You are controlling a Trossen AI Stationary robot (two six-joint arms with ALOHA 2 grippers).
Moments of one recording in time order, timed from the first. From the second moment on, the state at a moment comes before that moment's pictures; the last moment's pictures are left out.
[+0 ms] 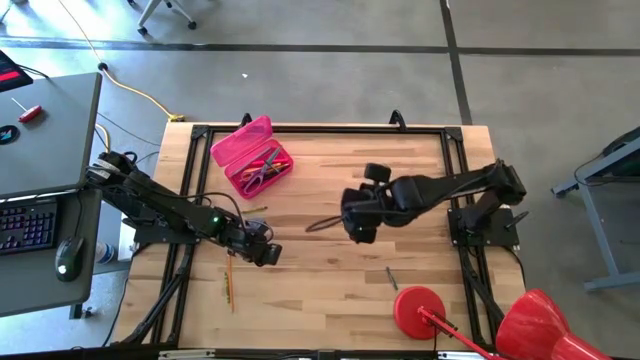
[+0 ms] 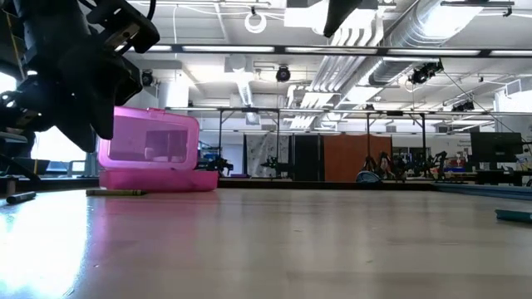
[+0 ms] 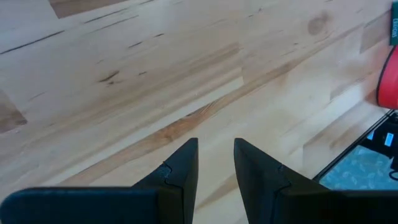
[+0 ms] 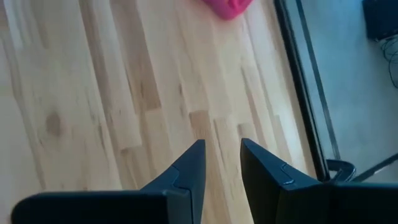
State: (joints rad) left arm -0.39 1.31 0.67 -0.33 -0.01 -1.65; right arm 0.24 1.72 1.79 -1.34 0.56 0.34
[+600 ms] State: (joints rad) left arm -0.39 1.31 0.67 -0.33 -0.02 -1.65; right arm 0.26 1.63 1.52 -1.18 0.58 0.45
